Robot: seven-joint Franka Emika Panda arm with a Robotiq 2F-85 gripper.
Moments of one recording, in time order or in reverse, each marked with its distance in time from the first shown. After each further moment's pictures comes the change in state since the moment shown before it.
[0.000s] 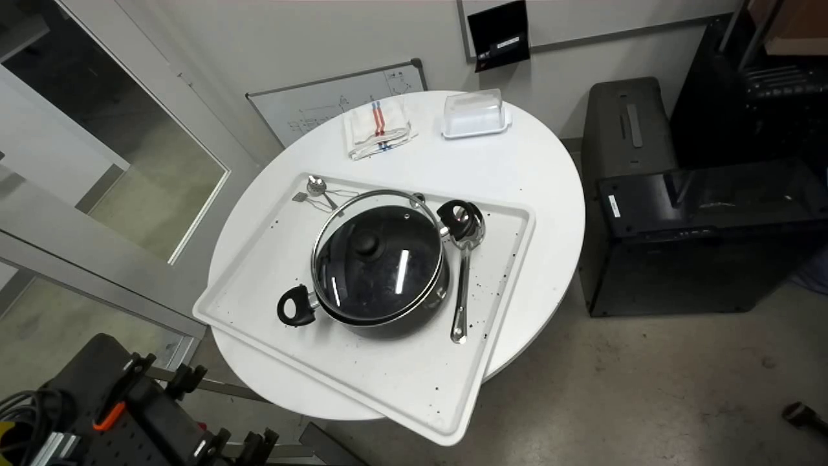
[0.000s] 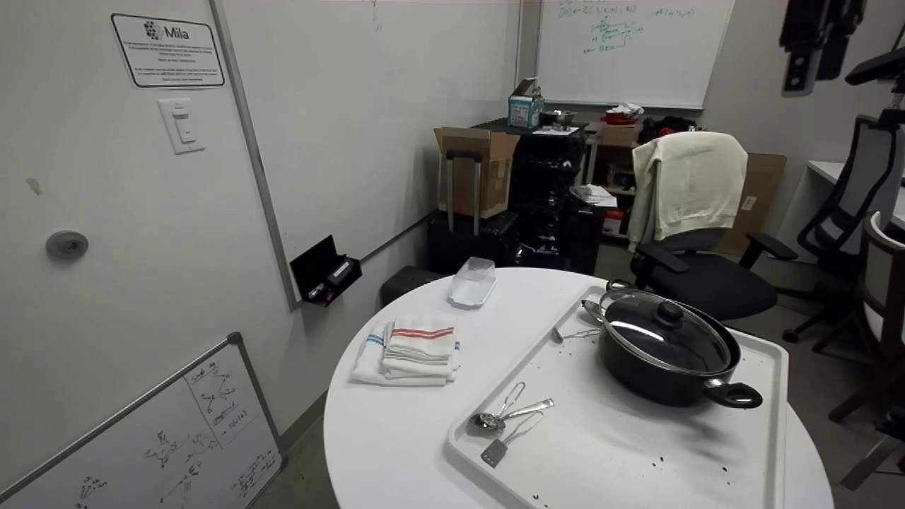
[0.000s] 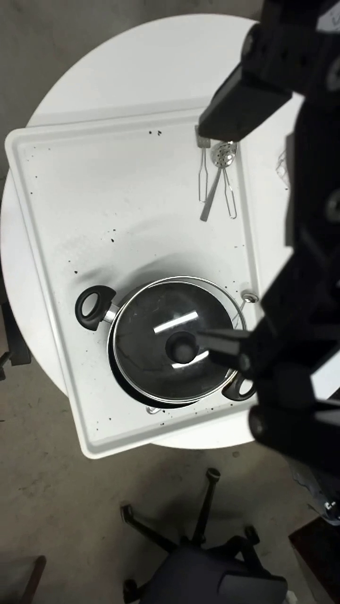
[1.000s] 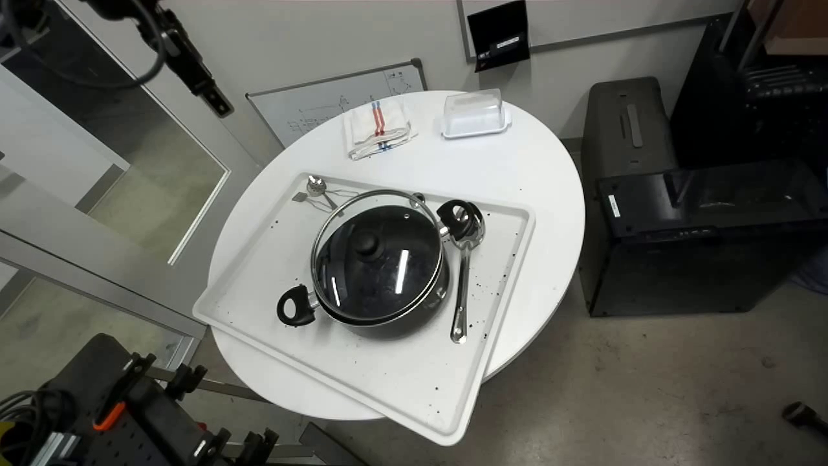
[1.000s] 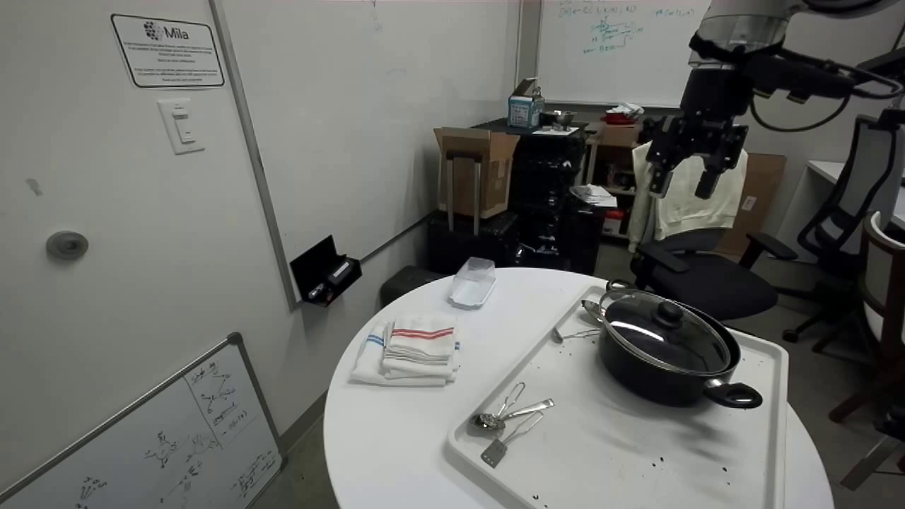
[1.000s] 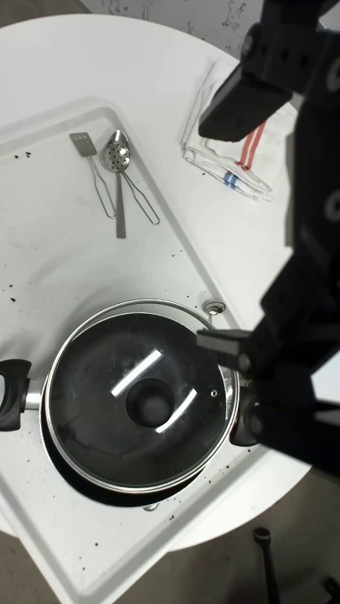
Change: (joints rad) arm -0.037 0.255 -0.171 -0.142 0.215 0.578 -0.007
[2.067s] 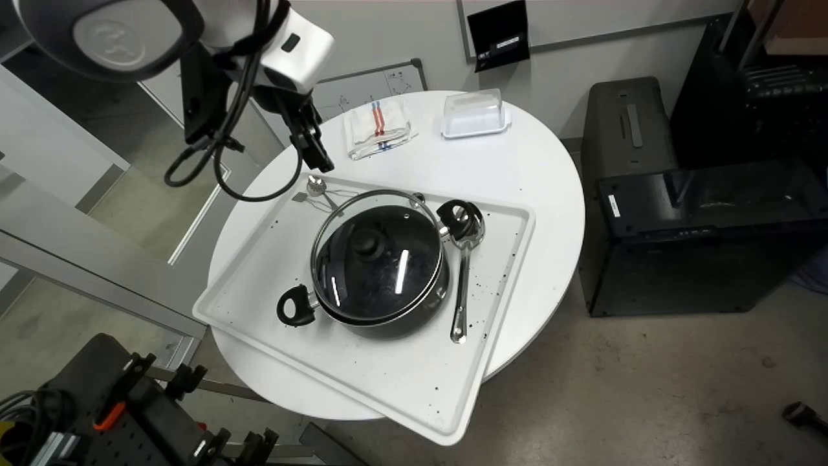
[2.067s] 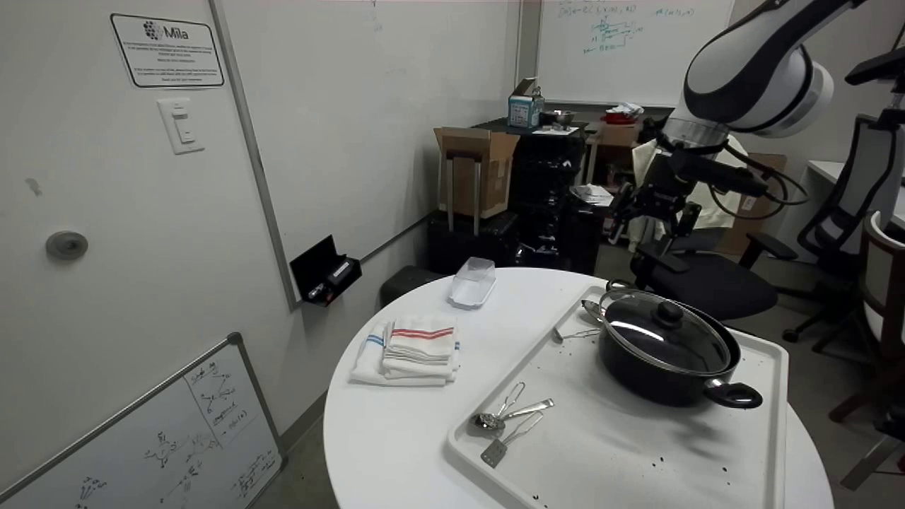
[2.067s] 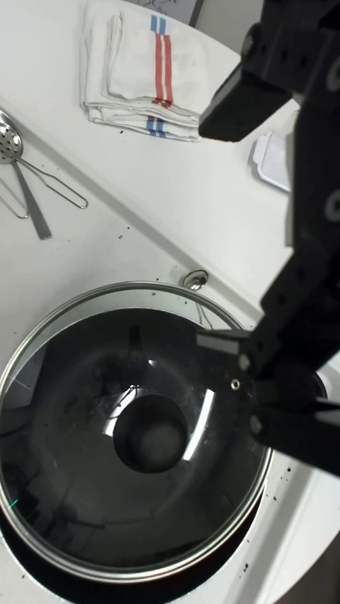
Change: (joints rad) arm -0.079 0.329 -0.029 0.080 0.326 0.290 -0.065
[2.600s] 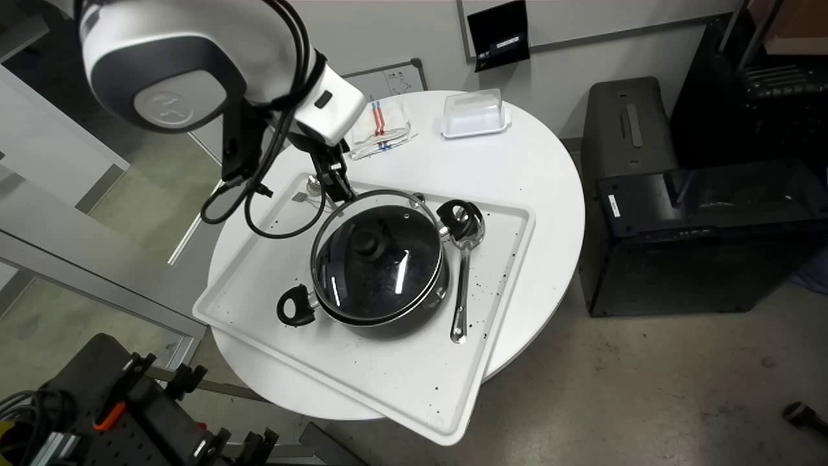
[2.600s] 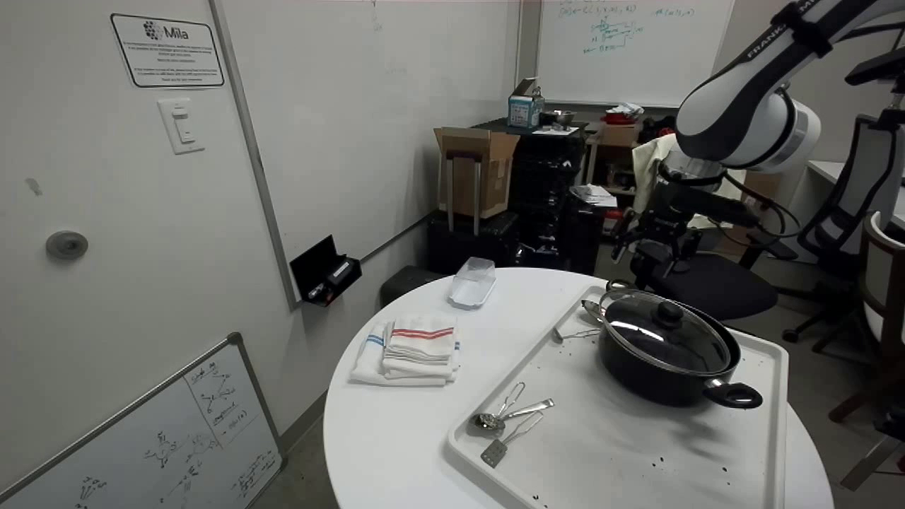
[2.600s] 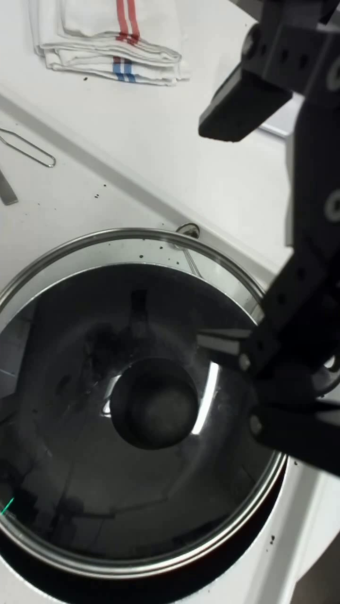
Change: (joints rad) arm -0.029 0.099 0.000 -0.003 0.064 0.106 0.006
